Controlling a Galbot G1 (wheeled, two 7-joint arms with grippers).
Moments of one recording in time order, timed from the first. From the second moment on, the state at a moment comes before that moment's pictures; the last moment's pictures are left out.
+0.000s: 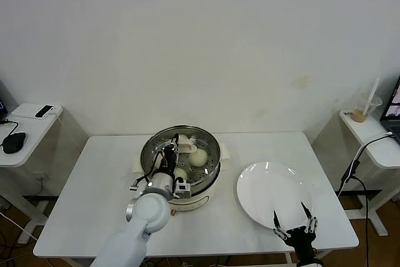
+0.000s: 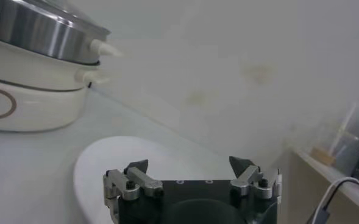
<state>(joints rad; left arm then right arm) 0.94 -1.26 -0.05 -1.81 1.28 0.40 0.25 -1.70 1.58 0.75 1.98 -0.37 0.17 -0.14</state>
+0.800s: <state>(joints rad) 1.13 -1.18 -0.11 -2.04 1.16 0.33 0.13 -1.71 1.57 0.76 1.96 -0.36 0.18 -0.14</state>
